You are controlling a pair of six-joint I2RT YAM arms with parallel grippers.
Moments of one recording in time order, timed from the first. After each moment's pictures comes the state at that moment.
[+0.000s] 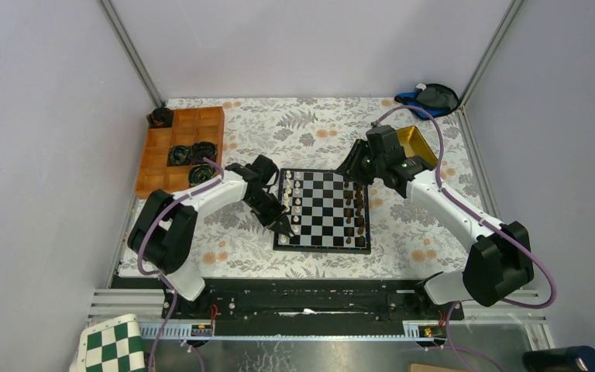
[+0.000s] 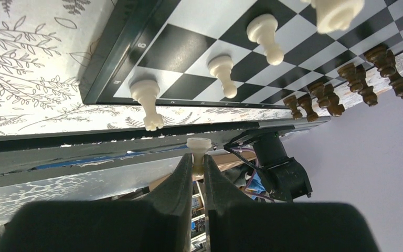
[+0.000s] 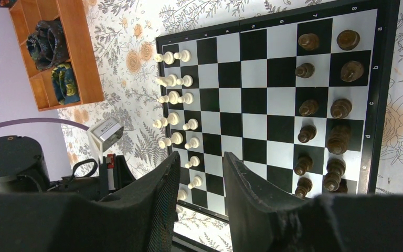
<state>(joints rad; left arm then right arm) -0.51 1.65 1.03 -0.80 0.56 -1.16 0.47 1.40 1.09 -0.43 -0.10 0.81</state>
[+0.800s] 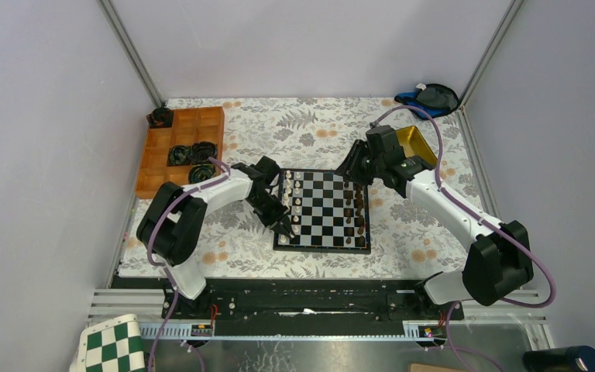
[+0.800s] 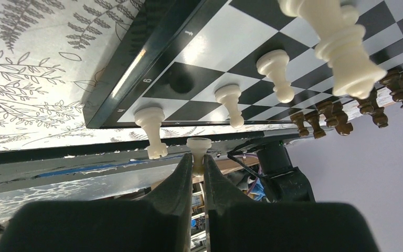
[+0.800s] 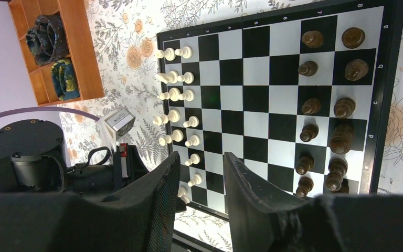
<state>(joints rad) -0.51 1.73 1.05 -0.78 0.55 -1.15 0.47 1.41 1.09 -0.43 -0.12 0.81</state>
